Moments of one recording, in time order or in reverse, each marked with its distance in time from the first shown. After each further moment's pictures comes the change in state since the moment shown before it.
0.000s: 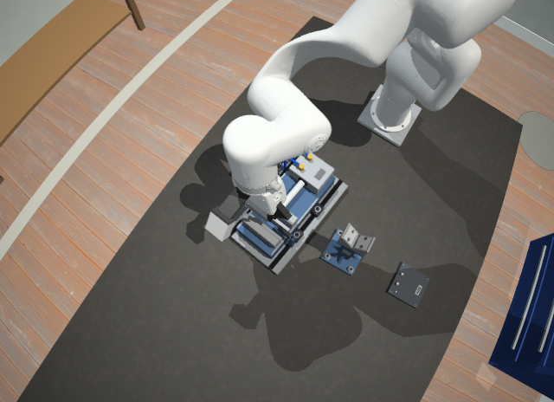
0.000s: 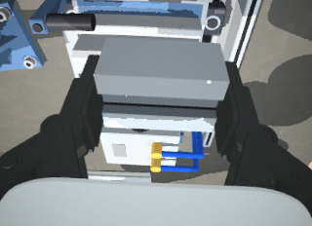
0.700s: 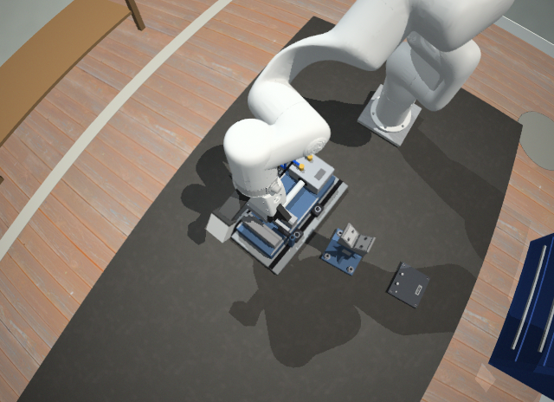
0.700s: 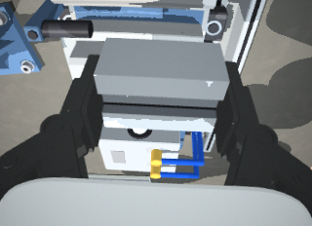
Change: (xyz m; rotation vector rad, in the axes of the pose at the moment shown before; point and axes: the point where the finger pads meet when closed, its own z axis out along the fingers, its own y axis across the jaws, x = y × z) arm 0.000 0.000 0.009 0.000 0.000 0.000
